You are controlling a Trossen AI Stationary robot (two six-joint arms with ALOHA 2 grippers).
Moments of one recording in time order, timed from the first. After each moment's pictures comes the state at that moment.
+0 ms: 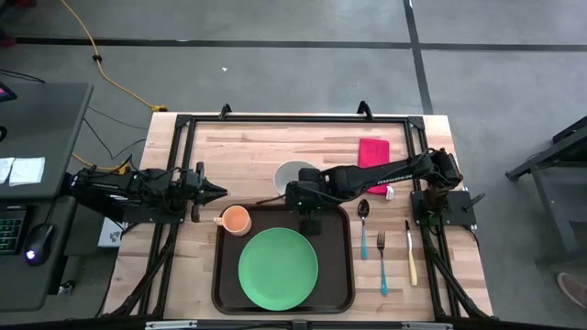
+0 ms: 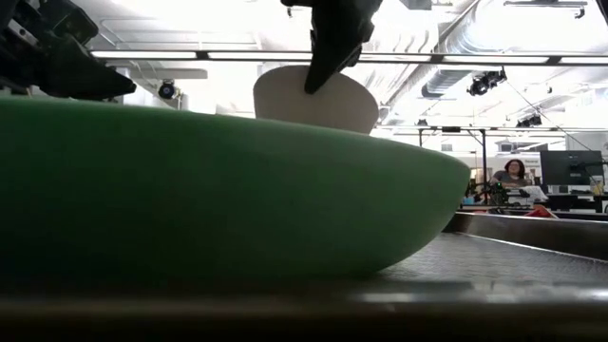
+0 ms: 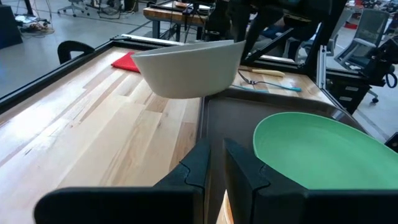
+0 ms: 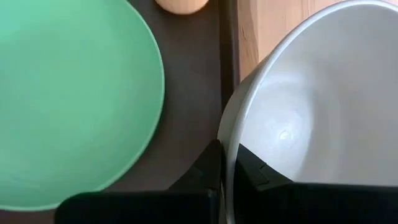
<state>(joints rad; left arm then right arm) -0.16 0.01 0.17 -0.34 -0.22 -0.16 0.14 1.89 1.70 -0.89 0.13 0.11</state>
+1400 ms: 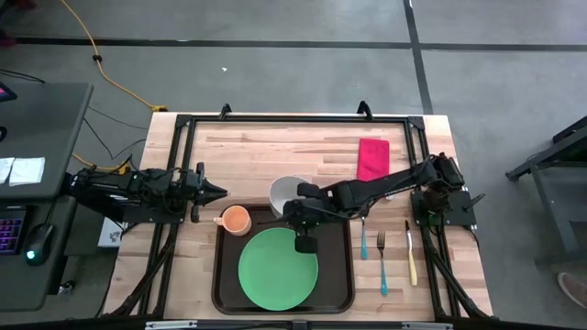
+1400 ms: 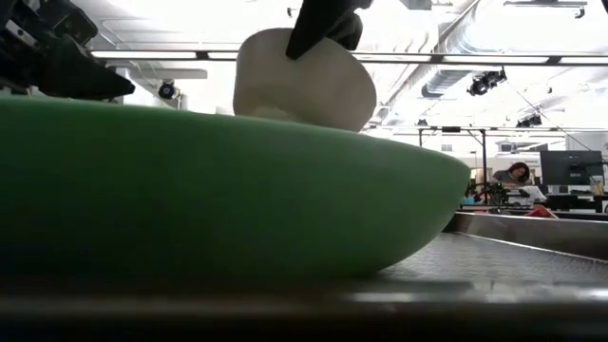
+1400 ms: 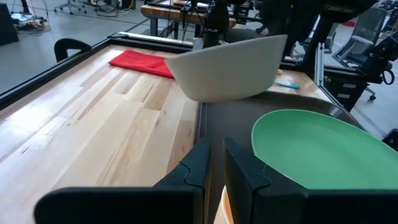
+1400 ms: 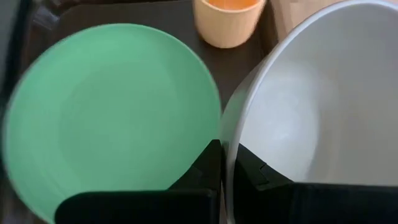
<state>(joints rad) -0.16 0.01 0.17 -0.35 -0.21 -0.16 0.24 1.89 1.70 -0.78 0.13 0.27</state>
